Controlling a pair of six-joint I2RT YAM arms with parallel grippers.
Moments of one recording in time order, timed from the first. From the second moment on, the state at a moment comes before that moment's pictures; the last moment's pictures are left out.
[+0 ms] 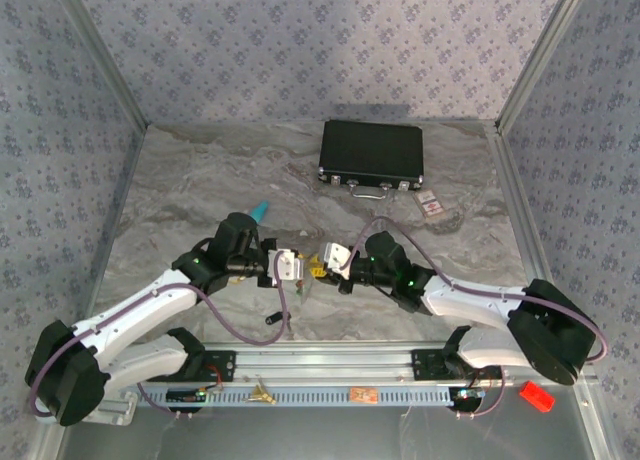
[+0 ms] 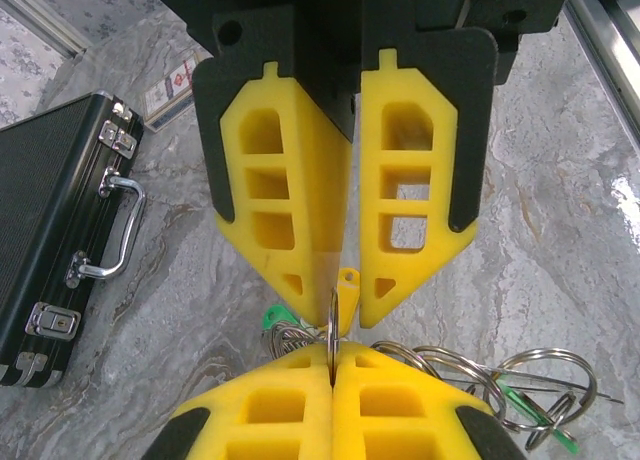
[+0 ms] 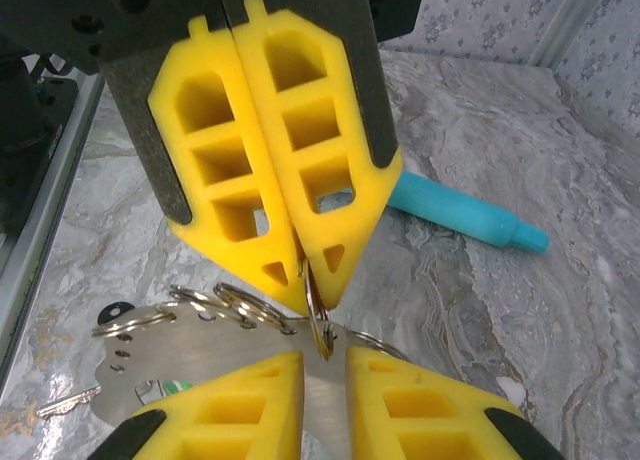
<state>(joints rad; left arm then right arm) -0.71 1.02 0.63 -0.24 0.51 0.88 0.88 1.24 0.47 0.45 -0.38 -0.36</state>
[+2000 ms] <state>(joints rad) -0.71 0.99 0.63 -0.28 0.51 0.89 0.91 1.24 0.50 0.41 -0.38 -0.39</state>
